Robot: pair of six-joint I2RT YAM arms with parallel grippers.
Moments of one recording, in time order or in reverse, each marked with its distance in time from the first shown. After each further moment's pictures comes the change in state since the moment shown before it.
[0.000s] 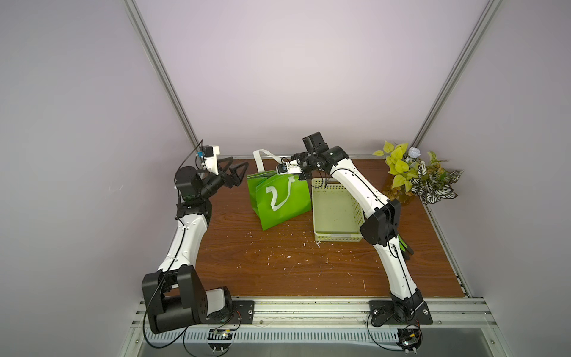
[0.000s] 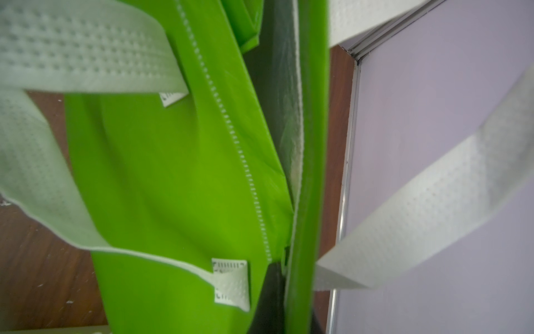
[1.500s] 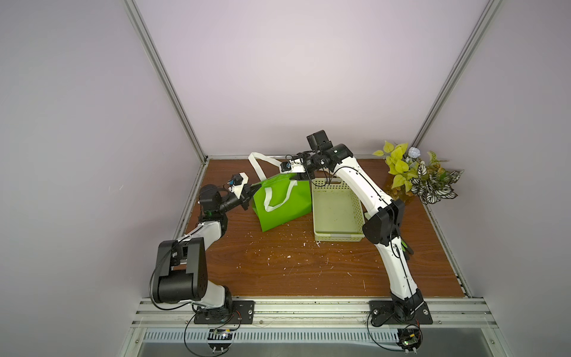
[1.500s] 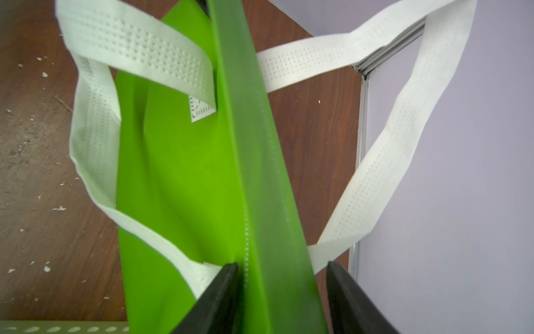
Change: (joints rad) left arm -0.104 0.174 -0.343 0.499 0.220 0.464; right arm -0.023 -0.017 0.007 -0.058 -0.095 0.019
